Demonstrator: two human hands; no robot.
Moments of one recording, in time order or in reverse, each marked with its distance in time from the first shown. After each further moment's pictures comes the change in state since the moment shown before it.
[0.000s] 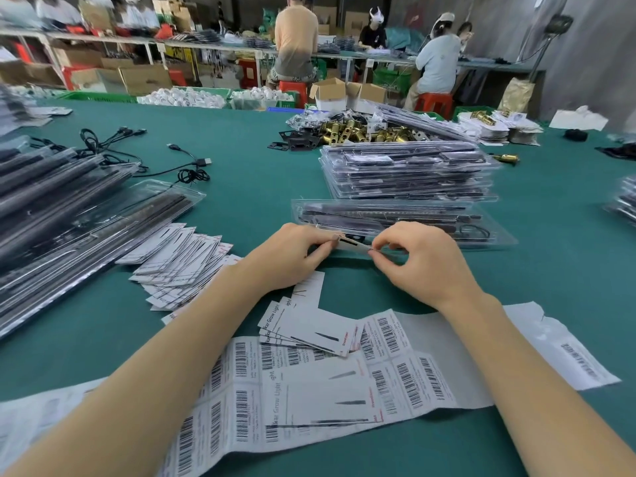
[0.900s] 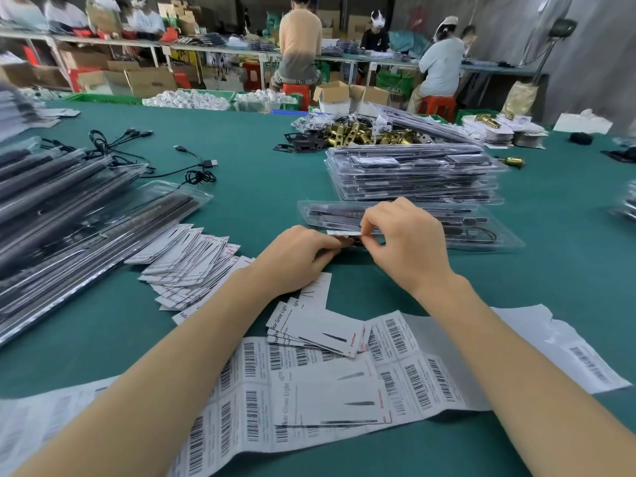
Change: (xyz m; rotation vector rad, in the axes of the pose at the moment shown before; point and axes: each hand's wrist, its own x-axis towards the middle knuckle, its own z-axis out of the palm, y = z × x) left_hand -0.006 0.012 -0.005 0.075 0.042 0.034; right_hand 0.029 -0.022 0.017 -0.226 0.142 -0.097
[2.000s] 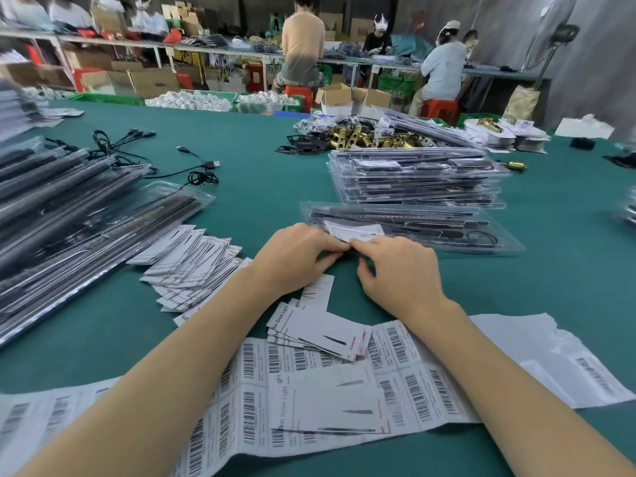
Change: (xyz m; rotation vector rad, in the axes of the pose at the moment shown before) left_hand 0.000 0.002 -0.006 0.105 0.017 0.026; right_hand -0.021 -0.012 0.018 -0.173 -0.201 0.072
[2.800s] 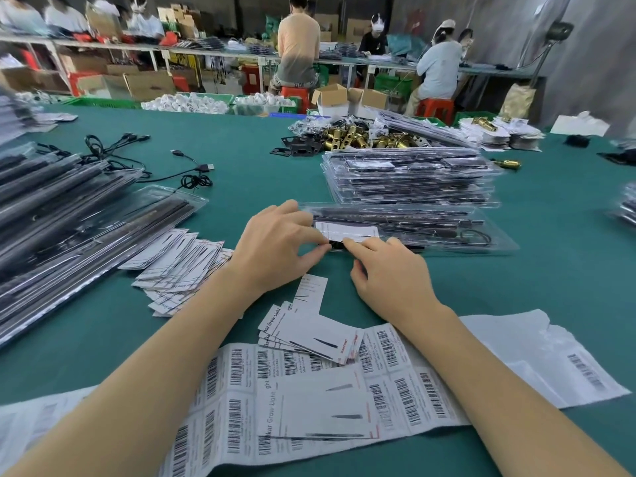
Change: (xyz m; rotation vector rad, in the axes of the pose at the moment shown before) left_hand -0.004 -0.006 -0.011 0.251 0.341 0.099; right_hand -0.005 -0.002 0.003 0.058 -0.119 0.072
